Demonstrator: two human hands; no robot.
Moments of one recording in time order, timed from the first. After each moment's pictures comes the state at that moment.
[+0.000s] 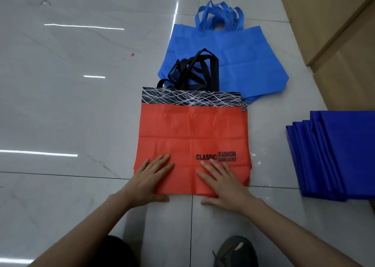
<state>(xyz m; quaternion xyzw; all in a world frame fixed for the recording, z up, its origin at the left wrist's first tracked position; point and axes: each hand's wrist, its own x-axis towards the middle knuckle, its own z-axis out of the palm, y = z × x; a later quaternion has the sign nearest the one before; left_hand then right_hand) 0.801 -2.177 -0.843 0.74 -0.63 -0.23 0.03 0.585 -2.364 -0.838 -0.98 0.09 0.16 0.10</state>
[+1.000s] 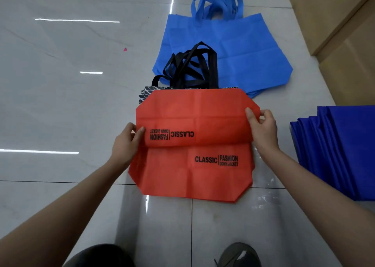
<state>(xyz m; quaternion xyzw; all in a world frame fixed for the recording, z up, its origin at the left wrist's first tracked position) 0.864 -2.236 -0.815 0.87 -0.21 -0.24 0.37 0.628 -2.478 -0.796 -0.65 0.54 -0.26 0.47</state>
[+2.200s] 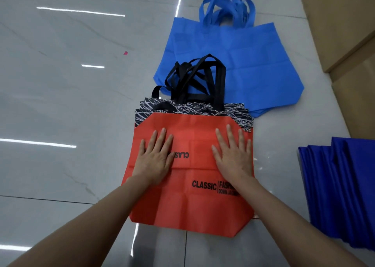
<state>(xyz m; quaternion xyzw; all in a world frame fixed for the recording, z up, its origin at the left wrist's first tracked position) 0.832 -2.289 -0.843 0.87 -0.46 -0.17 -0.01 0.673 -2.457 -0.844 -0.91 0.39 0.11 0.05</state>
